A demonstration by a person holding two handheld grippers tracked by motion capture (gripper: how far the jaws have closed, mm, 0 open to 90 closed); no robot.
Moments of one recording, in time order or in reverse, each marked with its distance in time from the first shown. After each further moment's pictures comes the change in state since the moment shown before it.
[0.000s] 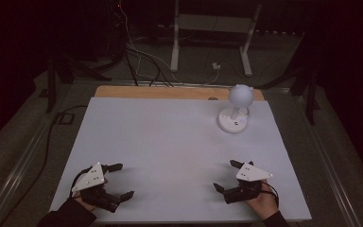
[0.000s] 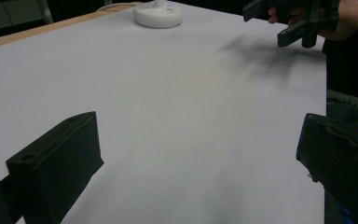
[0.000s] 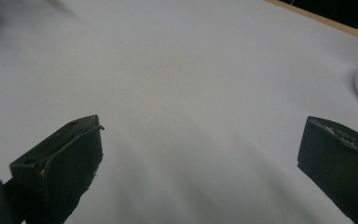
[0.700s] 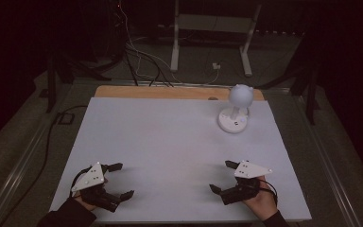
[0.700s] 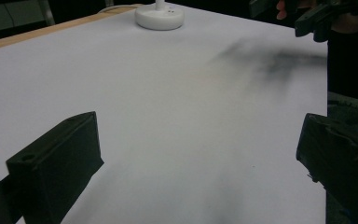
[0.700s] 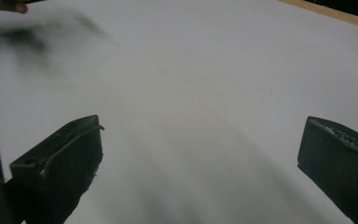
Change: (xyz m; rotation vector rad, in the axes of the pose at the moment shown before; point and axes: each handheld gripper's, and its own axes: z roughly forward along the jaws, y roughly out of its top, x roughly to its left) left arm 0.001 0.000 0.000 -0.008 0.003 -0.002; right arm 0.010 0.025 -0.005 0.006 0.089 0.056
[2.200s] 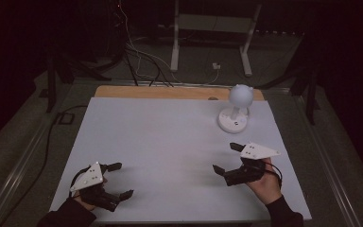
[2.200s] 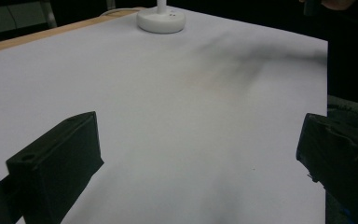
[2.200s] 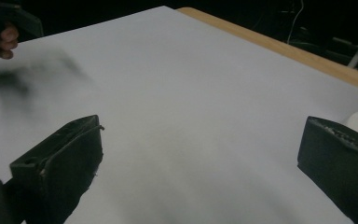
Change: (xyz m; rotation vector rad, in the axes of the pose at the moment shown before) left arm 0.001 0.000 -0.001 -0.015 0.000 -0.009; right arm -0.027 0.045 -0.011 -0.066 -0.051 0.003
